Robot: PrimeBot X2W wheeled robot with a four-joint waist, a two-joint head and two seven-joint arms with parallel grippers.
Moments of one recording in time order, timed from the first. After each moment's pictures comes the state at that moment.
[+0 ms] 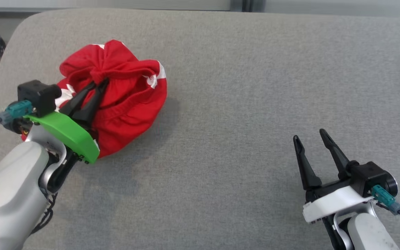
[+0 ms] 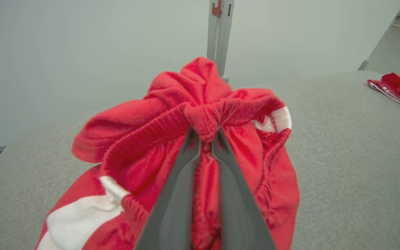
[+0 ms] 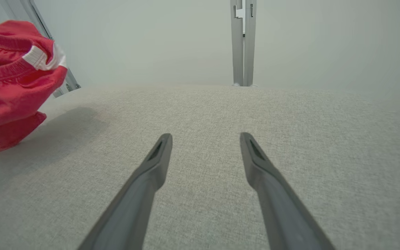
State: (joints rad) left arm -0.74 0.59 -0.82 0.39 -0.92 -0.13 -0.17; right arm -0.10 -0.14 0.14 0.14 0.19 0.13 -0.26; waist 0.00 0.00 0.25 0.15
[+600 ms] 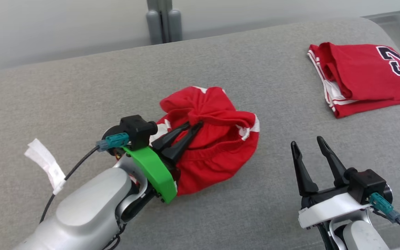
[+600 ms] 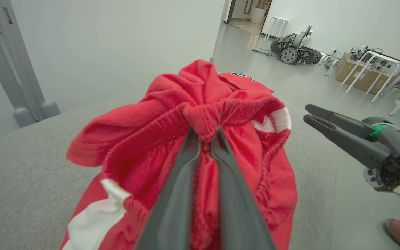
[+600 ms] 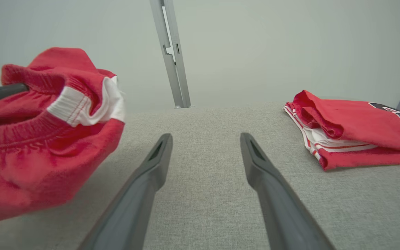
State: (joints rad) left arm -0.71 0.40 -1.04 0.30 -0.94 -0.13 -0.18; right arm -0.06 -0.09 0.13 0.12 0.20 0.13 -0.26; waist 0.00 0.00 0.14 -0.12
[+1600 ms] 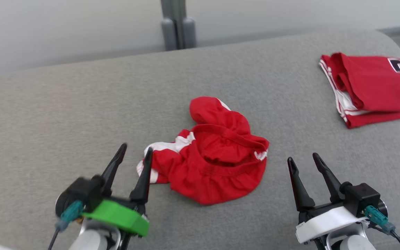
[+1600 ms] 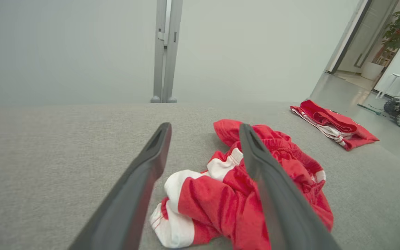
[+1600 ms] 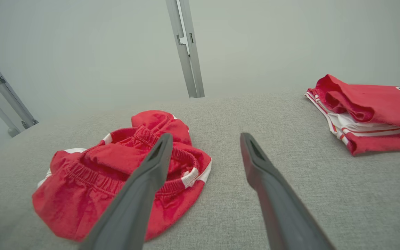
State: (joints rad) left arm -0.19 0.25 -0.46 0.19 -0.54 -0.03 -0.26; right arm 0.00 -0.07 0.14 0.14 0.21 0.13 -0.26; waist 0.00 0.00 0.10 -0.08
